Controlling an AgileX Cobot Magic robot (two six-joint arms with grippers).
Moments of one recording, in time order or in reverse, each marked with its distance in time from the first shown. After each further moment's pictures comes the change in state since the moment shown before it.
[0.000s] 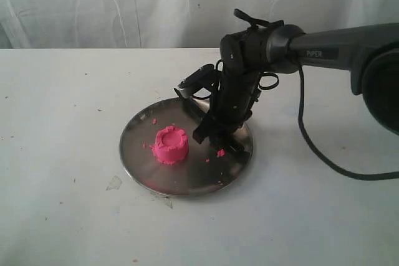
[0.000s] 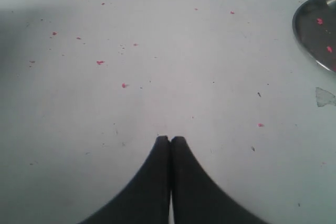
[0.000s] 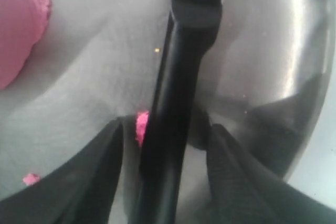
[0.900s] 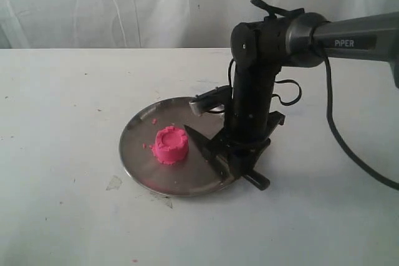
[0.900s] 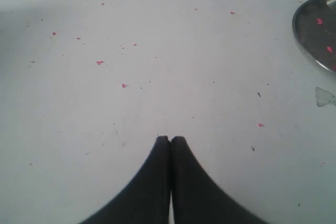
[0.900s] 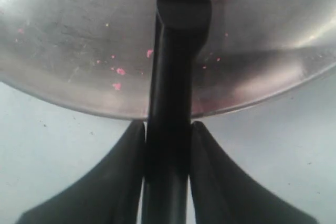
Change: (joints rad) left arm 0.000 0.000 0.000 0.000 0.000 0.000; right arm 0.001 -0.133 0.131 0.134 0.348 0.061
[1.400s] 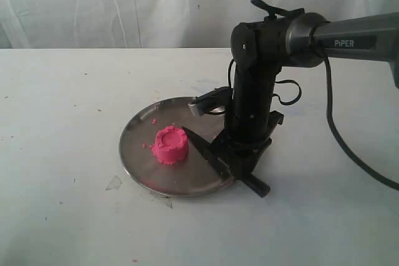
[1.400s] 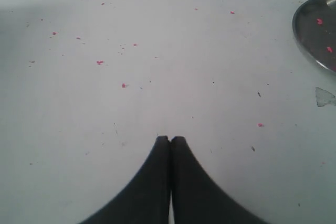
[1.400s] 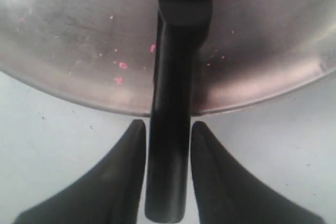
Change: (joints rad) left arm 0.000 0.000 0.000 0.000 0.000 0.000; right arm 0.000 0.000 0.000 0.000 0.009 -0.048
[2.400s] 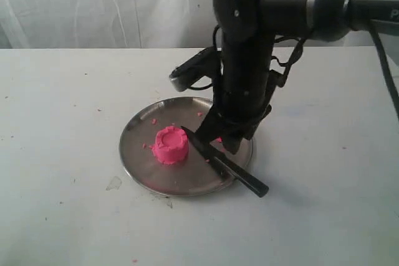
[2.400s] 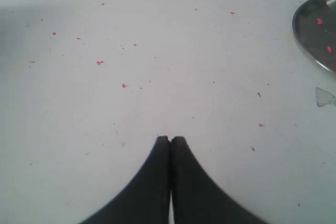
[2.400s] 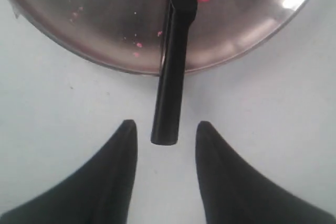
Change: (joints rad) left arm 0.000 0.000 0.000 0.000 0.000 0.000; right arm 0.173 -0.233 0.030 -0.251 0.000 0.174
